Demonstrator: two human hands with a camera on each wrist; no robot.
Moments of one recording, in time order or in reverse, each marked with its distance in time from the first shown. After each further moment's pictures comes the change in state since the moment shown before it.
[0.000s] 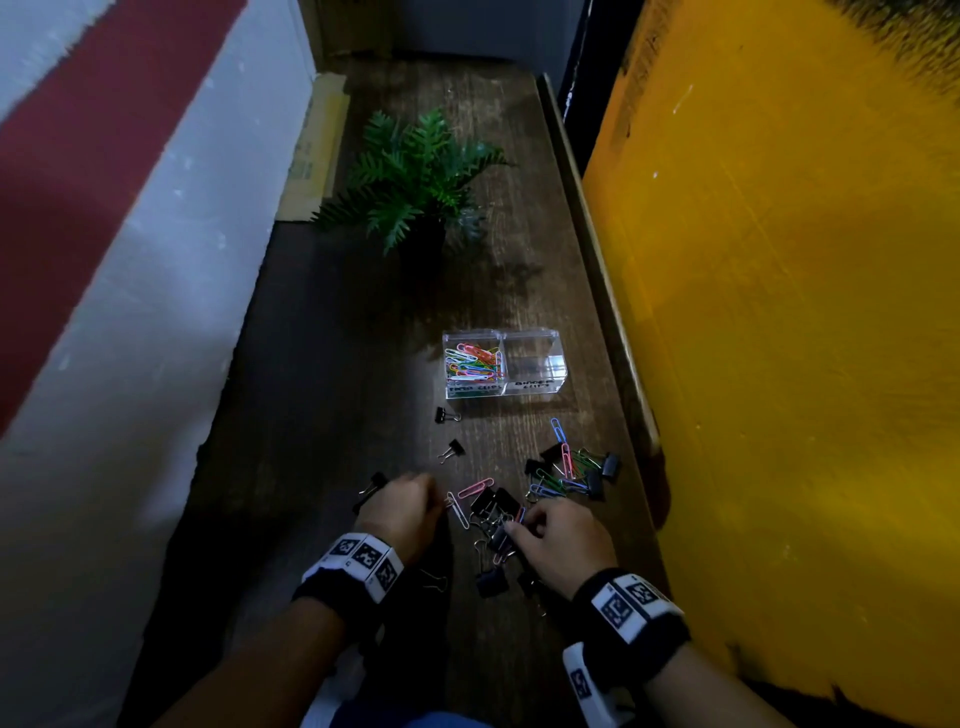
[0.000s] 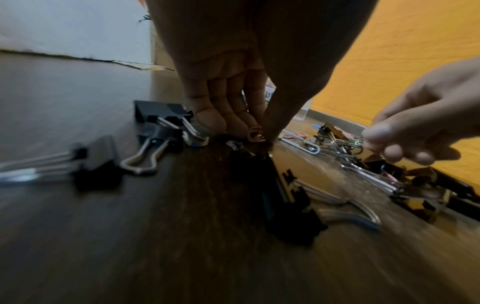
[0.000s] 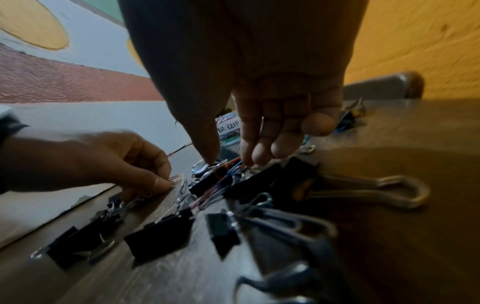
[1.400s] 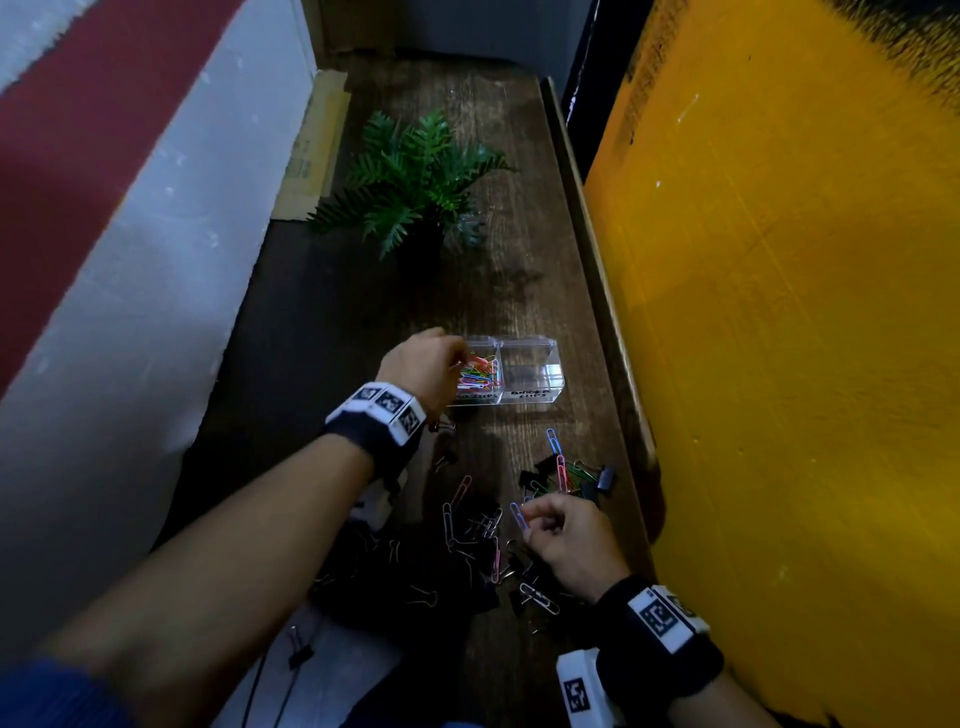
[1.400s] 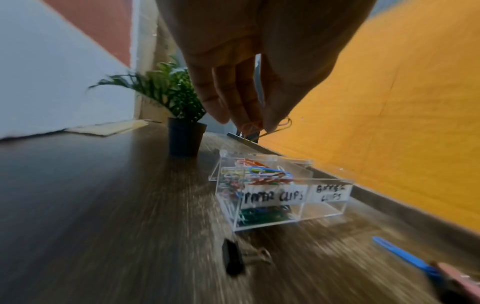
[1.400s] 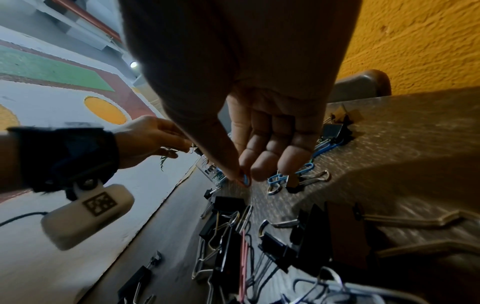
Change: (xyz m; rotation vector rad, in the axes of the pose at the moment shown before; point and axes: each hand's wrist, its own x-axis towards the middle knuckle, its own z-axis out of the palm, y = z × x) left_hand 0.081 0.049 -0.112 -0.003 0.408 0.276; right_hand 0.004 0.008 -0.023 0.518 -0.091 -0.017
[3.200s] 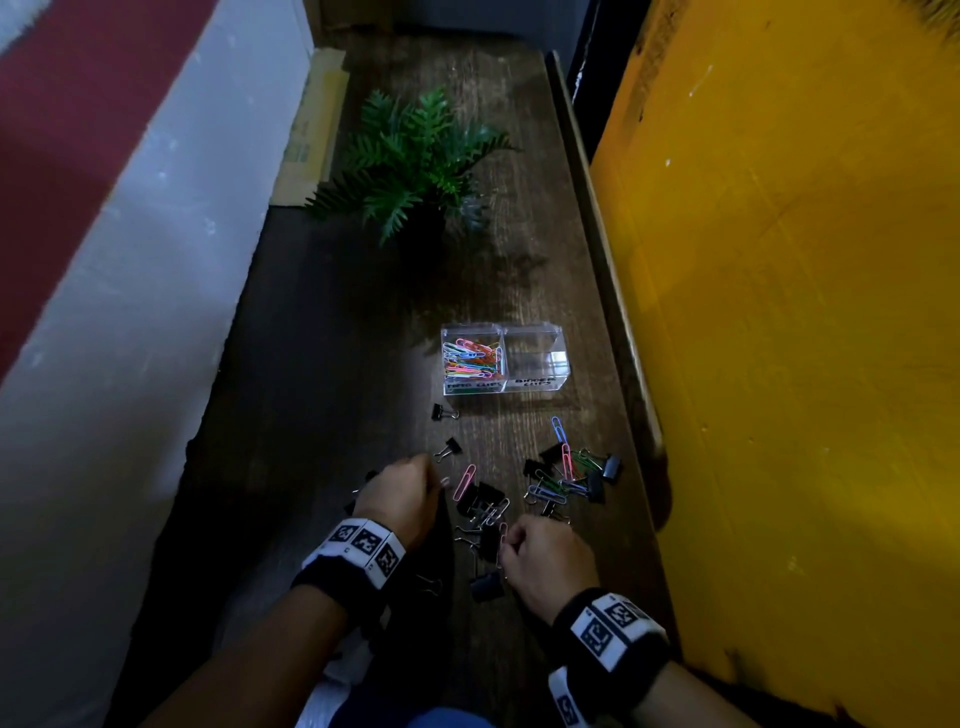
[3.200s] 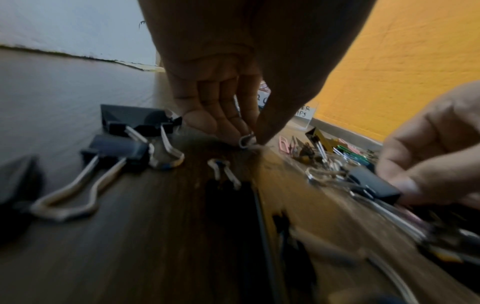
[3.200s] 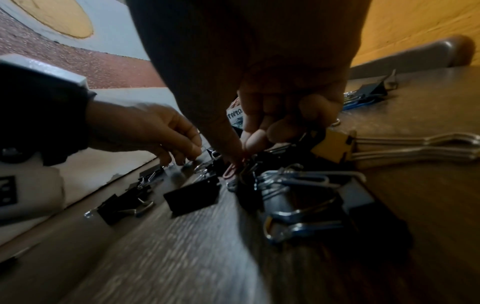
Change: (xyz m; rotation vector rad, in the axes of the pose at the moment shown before) left_hand -0.113 -0.009 0.056 -0.034 -0.372 -0.366; right_hand -0.010 0.003 0.039 -0.518 -0.014 0.024
